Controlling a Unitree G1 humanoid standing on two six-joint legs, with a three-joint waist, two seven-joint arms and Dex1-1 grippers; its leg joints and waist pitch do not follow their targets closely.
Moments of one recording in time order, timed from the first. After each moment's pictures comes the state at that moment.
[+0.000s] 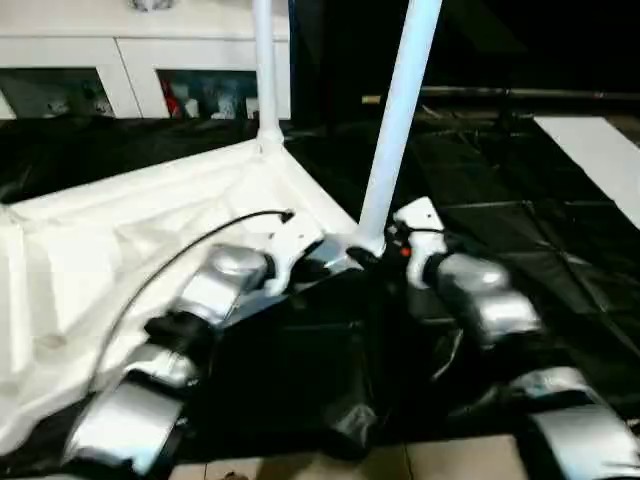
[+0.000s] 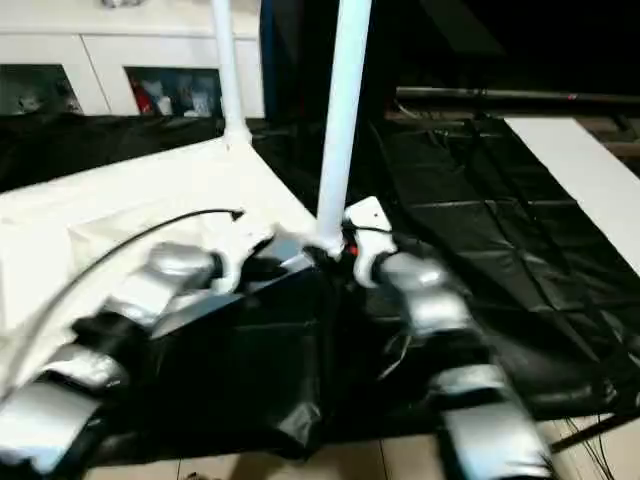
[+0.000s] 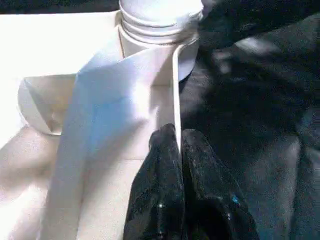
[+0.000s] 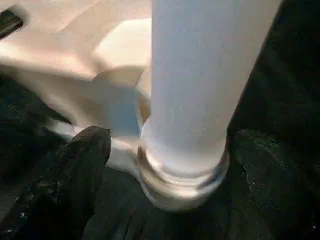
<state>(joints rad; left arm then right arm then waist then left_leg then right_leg) -0.69 0.28 -0.27 0.68 0.05 0.26 -0.94 -0.63 -0.28 0.10 0.75 0.09 0.07 0.82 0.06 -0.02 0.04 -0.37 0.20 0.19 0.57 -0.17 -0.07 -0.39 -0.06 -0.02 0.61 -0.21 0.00</state>
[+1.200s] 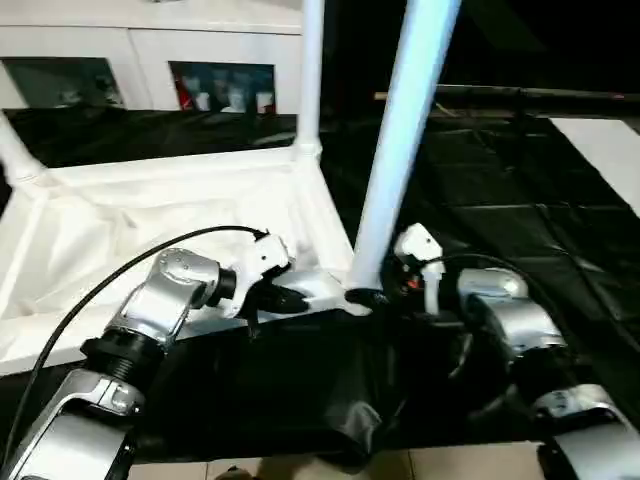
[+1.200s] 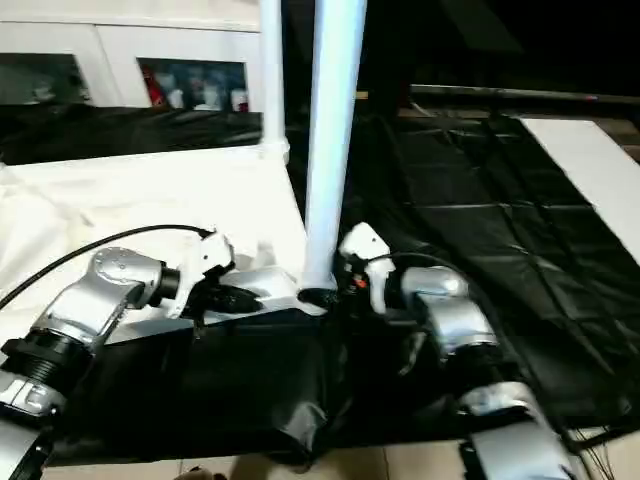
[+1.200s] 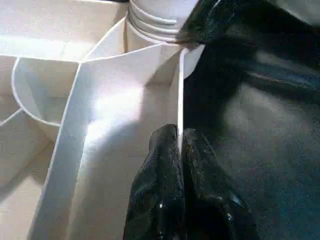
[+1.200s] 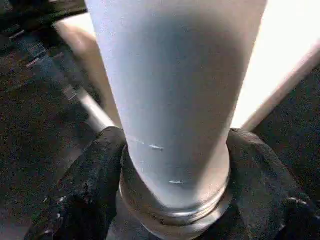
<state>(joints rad) -0.61 0.38 -0.27 0.55 0.01 0.31 -1.13 -0.59 -0.24 0.12 0.74 0.12 0.07 0.93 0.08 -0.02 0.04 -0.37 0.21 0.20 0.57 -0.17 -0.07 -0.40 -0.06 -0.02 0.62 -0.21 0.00</state>
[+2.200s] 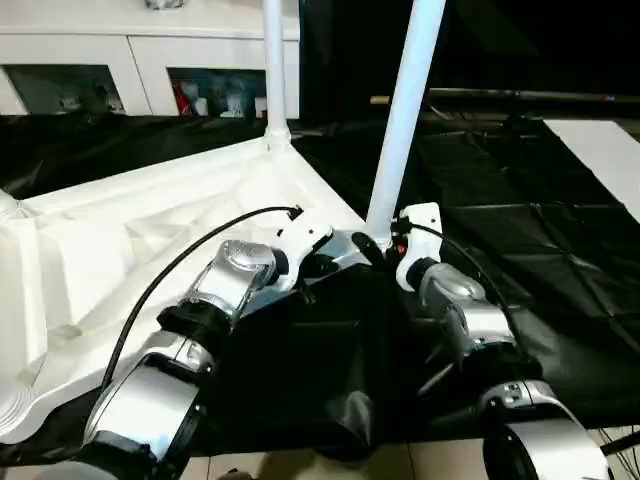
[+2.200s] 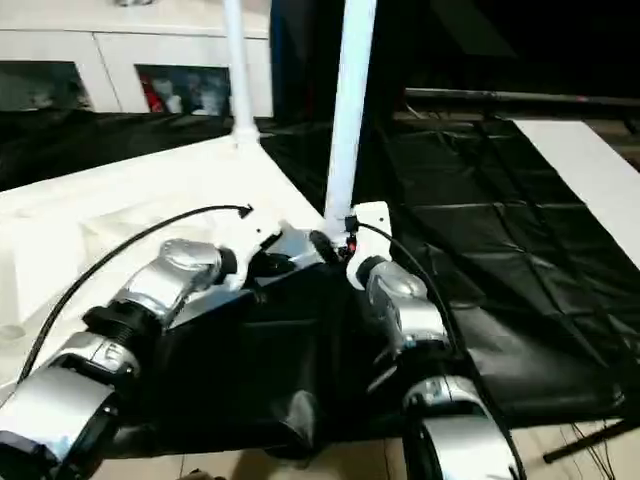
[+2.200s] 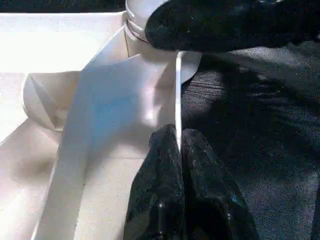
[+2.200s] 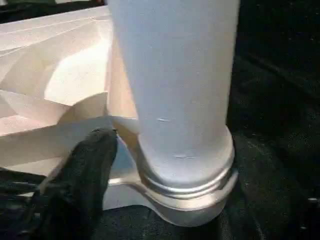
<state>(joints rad) -0.80 0.16 -0.25 0.88 0.07 0.20 -0.77 -0.59 -0.09 -0.04 0.70 0.15 0.14 0.39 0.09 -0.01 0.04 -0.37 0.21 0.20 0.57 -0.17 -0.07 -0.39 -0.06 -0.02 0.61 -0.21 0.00</state>
